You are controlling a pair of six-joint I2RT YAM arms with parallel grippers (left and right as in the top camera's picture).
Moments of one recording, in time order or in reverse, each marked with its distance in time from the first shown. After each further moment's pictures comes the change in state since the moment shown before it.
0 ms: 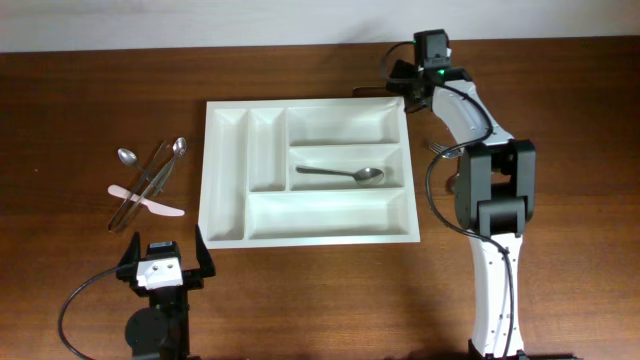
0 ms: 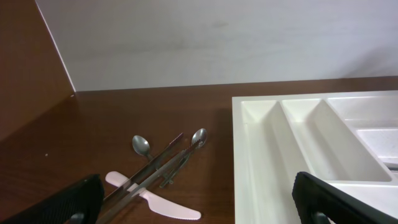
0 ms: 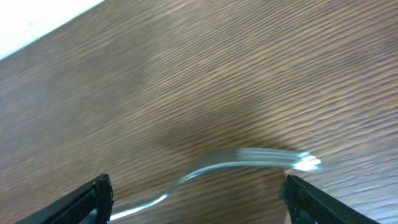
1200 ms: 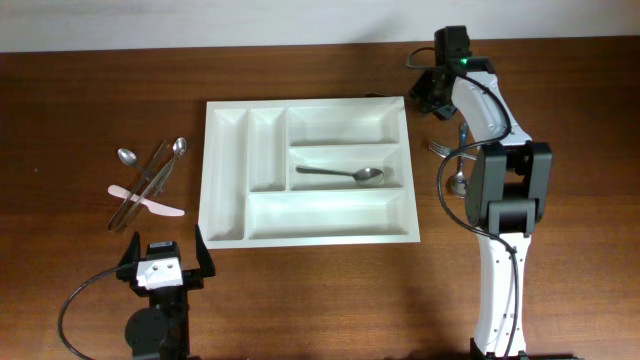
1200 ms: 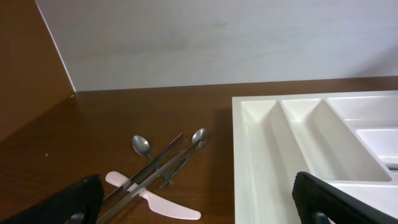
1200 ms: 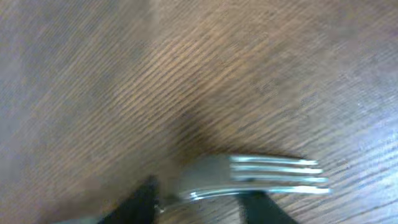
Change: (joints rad) left arm 0.000 0.000 0.000 0.000 0.000 0.000; right arm -0.064 0.004 0.086 -0.296 -0.068 0.205
